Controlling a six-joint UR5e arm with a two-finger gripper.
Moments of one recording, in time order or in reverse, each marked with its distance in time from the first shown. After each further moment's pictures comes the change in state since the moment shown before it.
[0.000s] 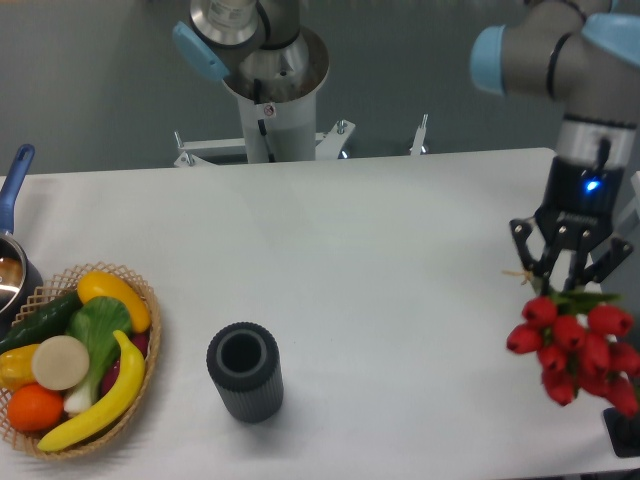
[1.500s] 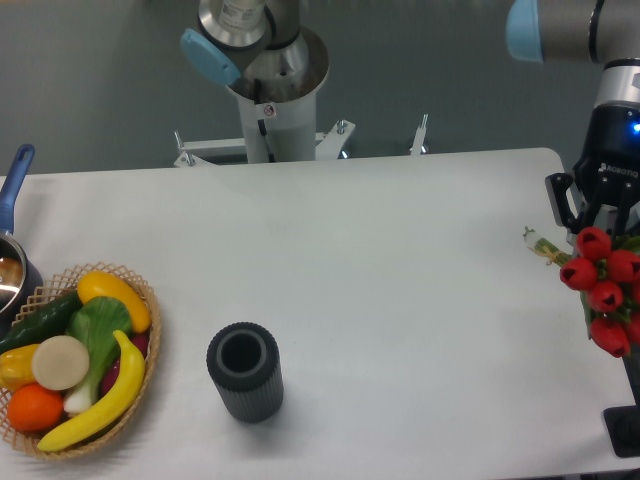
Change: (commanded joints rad) arm 0.037 0.000 -0.003 0.000 -0.063 0.018
